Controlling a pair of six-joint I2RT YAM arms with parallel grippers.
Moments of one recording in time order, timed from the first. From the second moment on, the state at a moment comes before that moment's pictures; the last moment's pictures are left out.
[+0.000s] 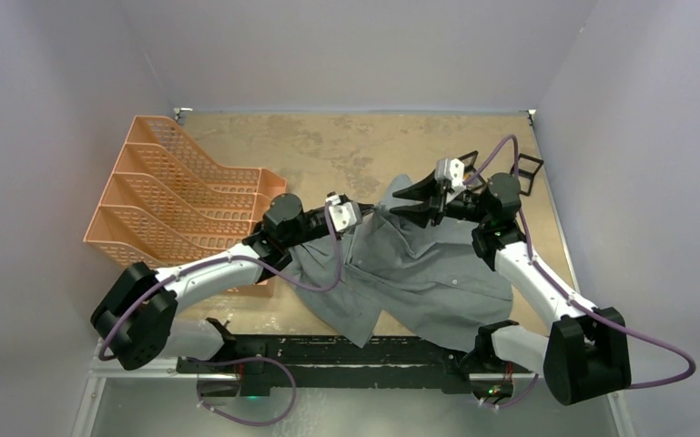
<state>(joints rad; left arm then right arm) -0.75 1.33 0.70 0.66 0.46 0.35 0.23 1.14 0.67 0.57 -1.17 -0.02</state>
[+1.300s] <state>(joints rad) -0.84 1.32 0.66 0.55 0.13 0.54 0.41 1.33 0.48 0.75 -0.76 0.16</state>
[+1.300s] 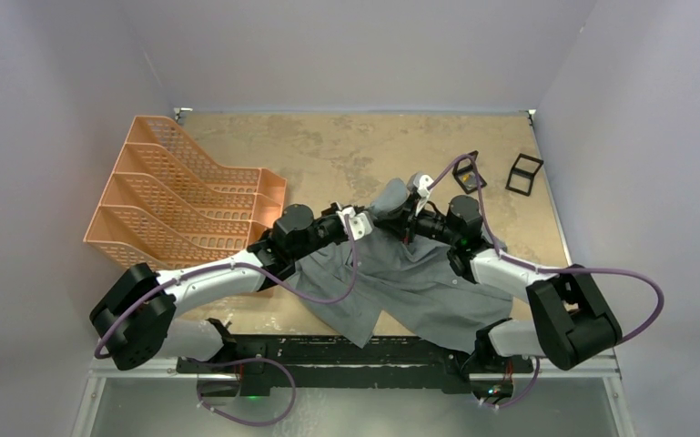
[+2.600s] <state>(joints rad) -0.84 1.00 0.55 0.45 -0.32 0.07 0.41 1.63 0.89 0.40 -0.39 0.11</state>
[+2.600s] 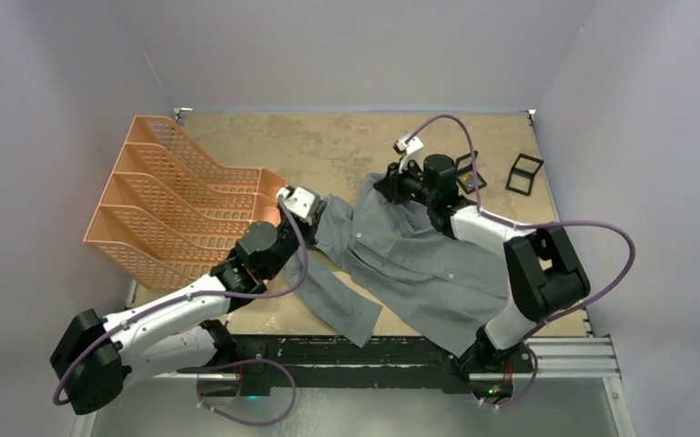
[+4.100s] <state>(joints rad) -0.74 1.08 0.45 0.83 0.38 -0.45 0.42 1.09 0.43 0.94 -0.90 0.45</state>
